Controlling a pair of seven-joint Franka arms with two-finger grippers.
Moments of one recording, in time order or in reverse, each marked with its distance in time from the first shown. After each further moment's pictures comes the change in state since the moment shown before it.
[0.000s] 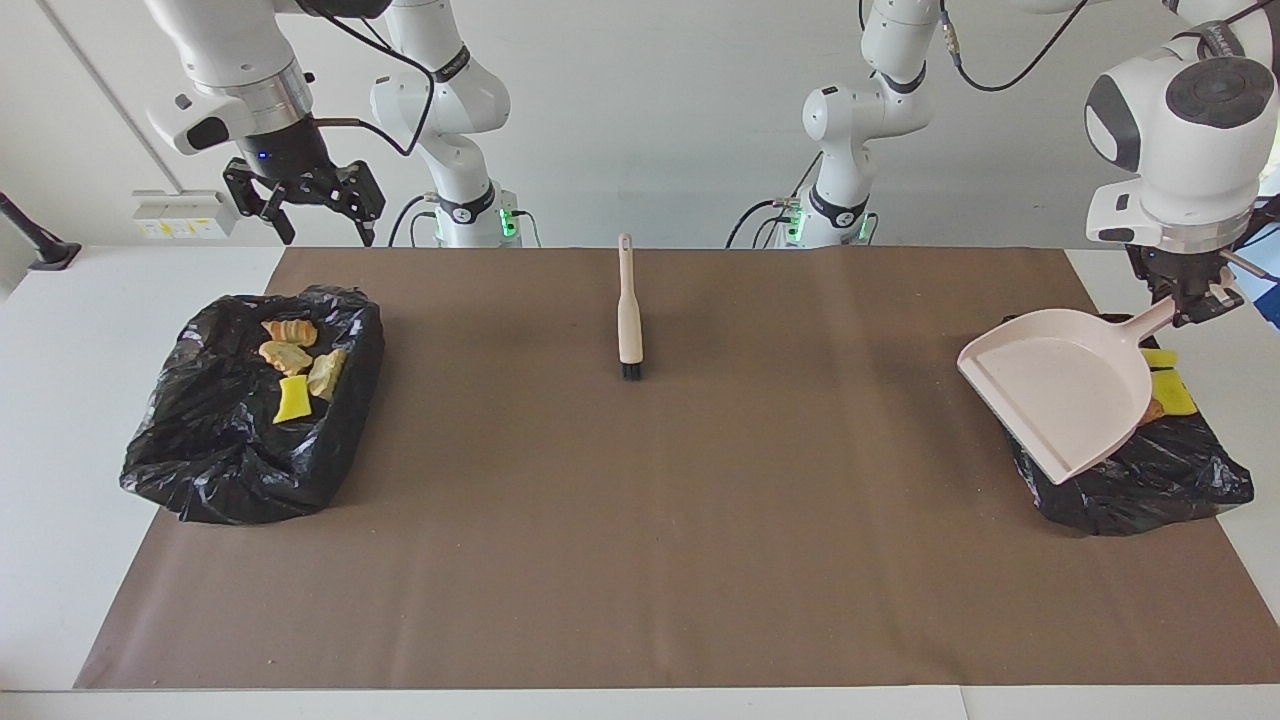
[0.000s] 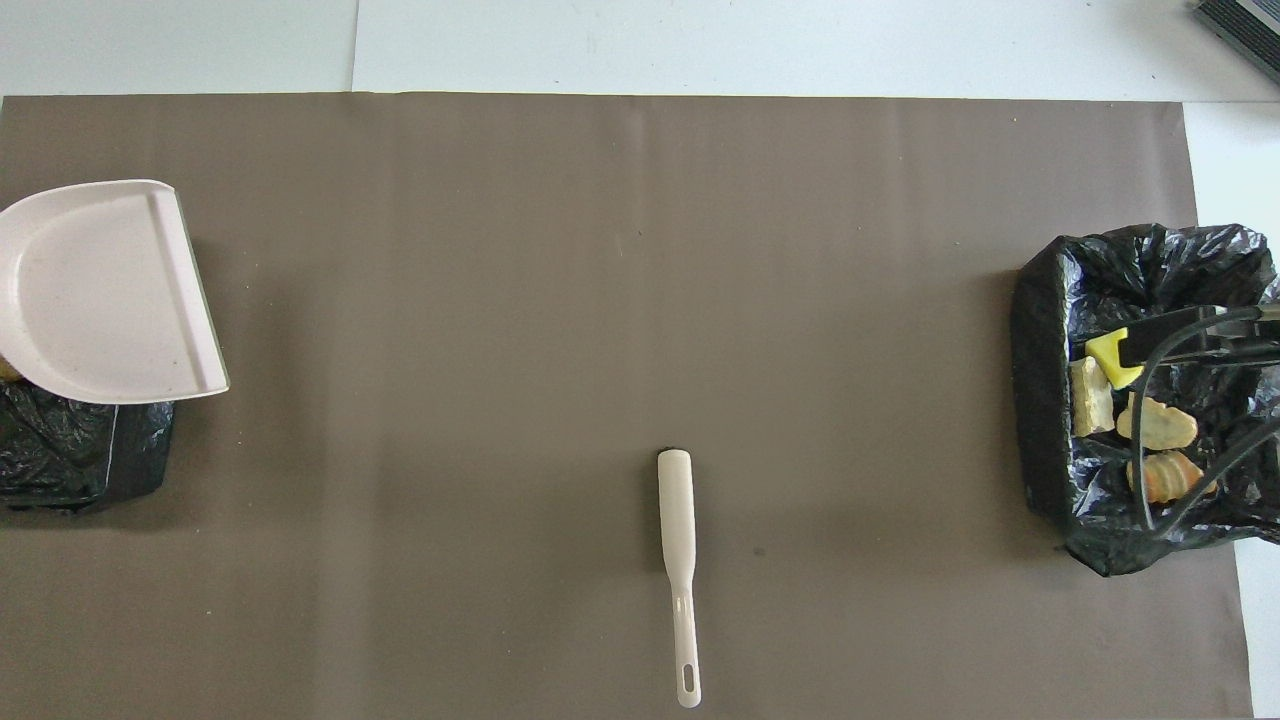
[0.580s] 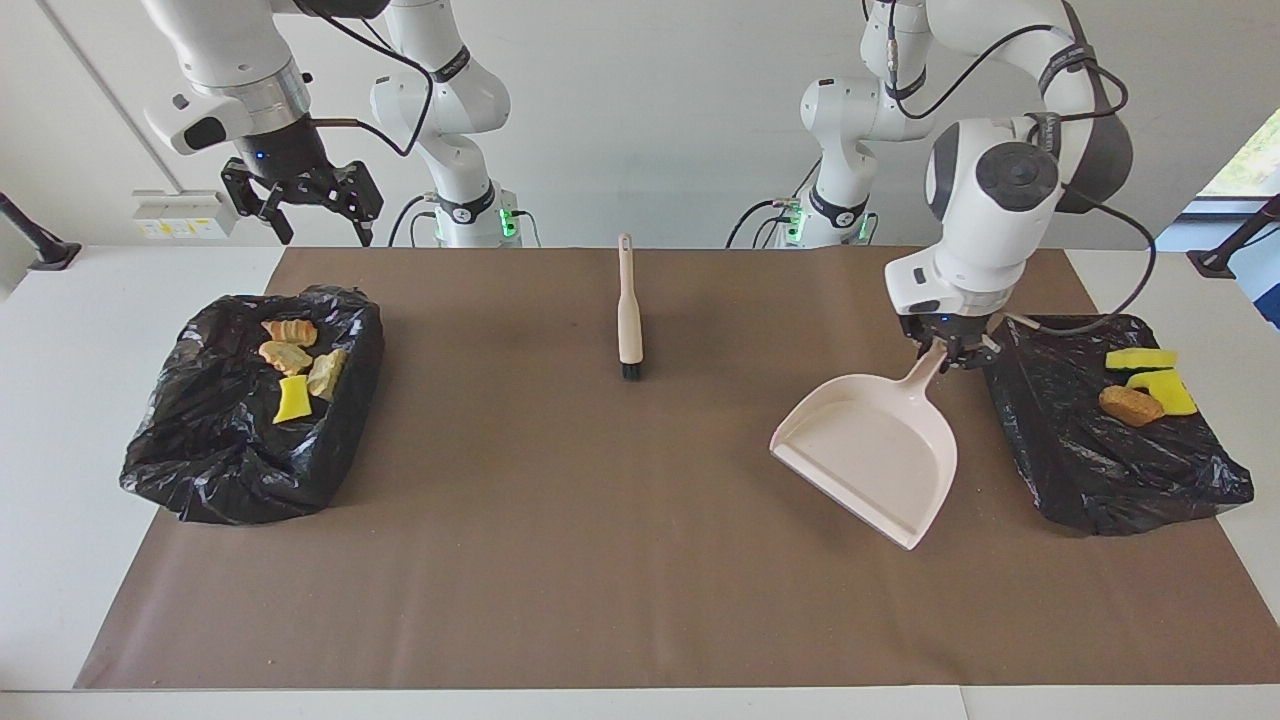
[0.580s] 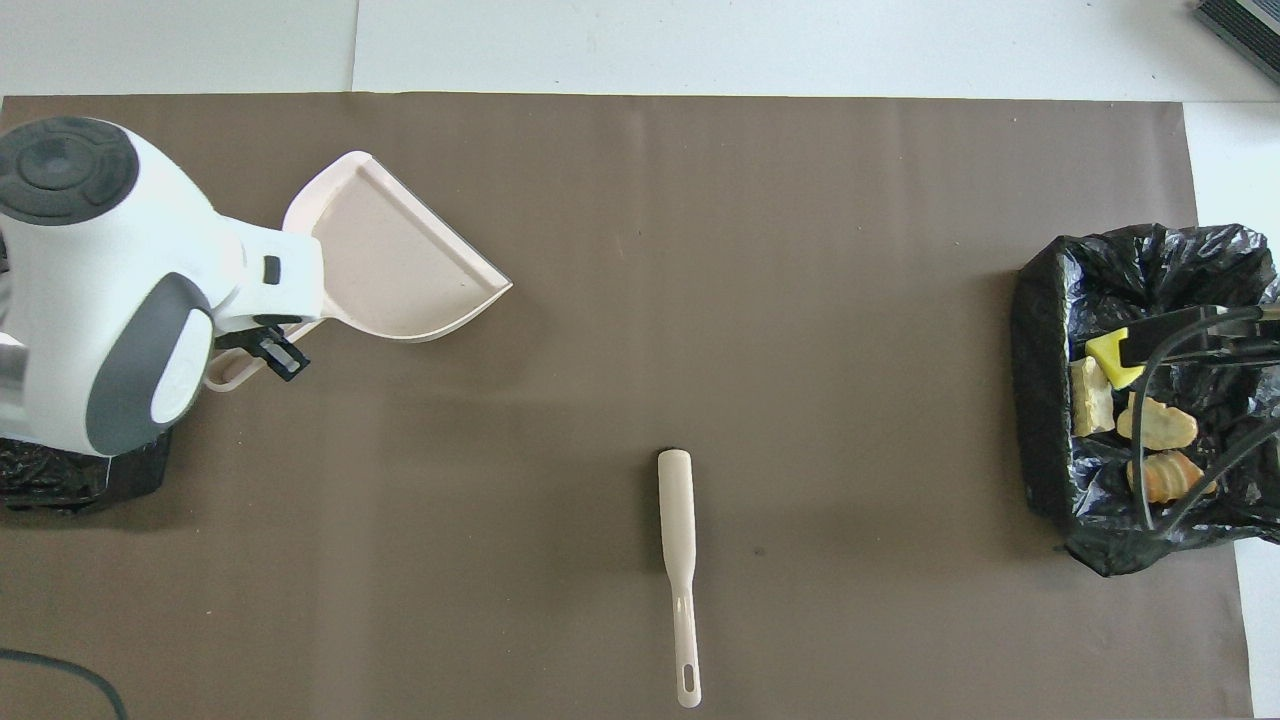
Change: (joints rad) left arm -0.338 0.108 -0.008 -0.054 -0.312 0.026 -0.845; right arm 0.001 0.000 0.003 0.000 0.000 0.000 0.000
